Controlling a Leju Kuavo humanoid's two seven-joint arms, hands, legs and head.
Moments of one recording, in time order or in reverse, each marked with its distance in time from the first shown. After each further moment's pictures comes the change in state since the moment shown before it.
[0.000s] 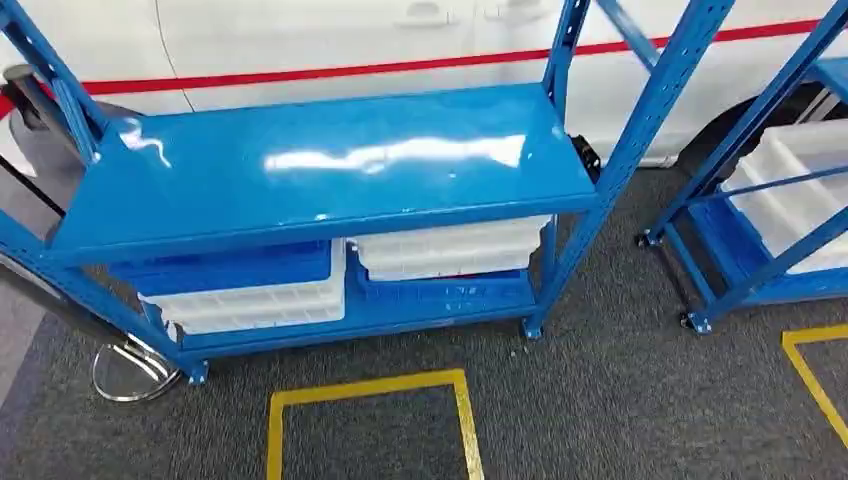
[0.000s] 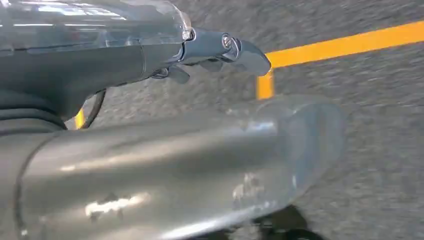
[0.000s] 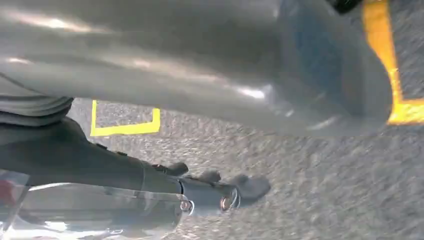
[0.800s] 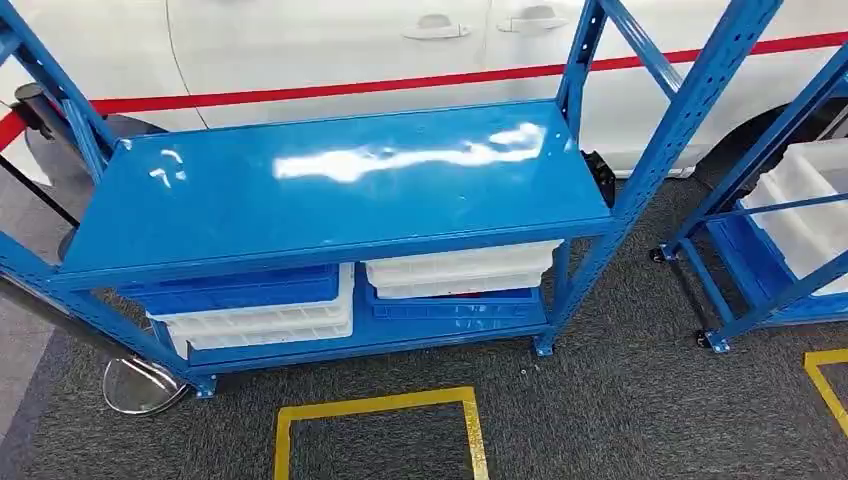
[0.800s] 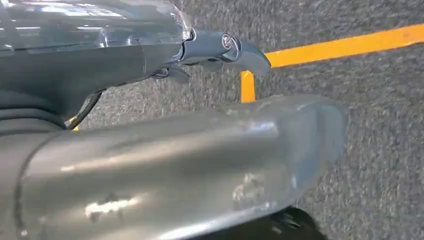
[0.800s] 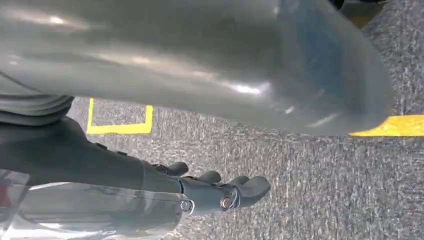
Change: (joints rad) left arm 0.007 -0.005 0.001 -0.001 0.002 -0.003 0.001; right arm 0.010 0.007 0.000 -0.004 0.000 0.015 0.005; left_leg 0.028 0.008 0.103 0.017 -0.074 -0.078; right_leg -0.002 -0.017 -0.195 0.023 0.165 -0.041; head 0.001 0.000
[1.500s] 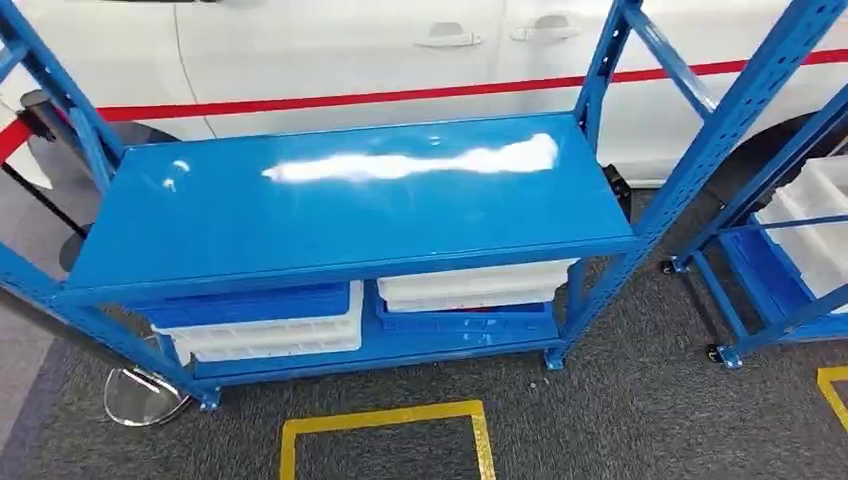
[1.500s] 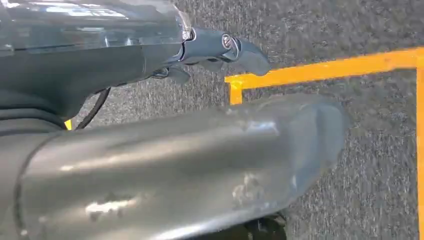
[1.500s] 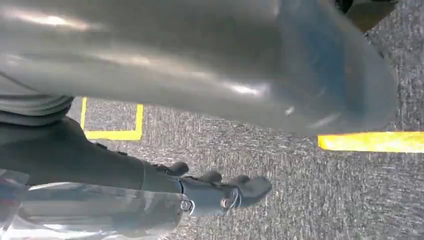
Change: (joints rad) left arm -0.001 -0.002 0.000 0.000 -0.001 0.003 0.009; right arm -0.002 0.003 0.000 -0.003 0.000 0.000 0.004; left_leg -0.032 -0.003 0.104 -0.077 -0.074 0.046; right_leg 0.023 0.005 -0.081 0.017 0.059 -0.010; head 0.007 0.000
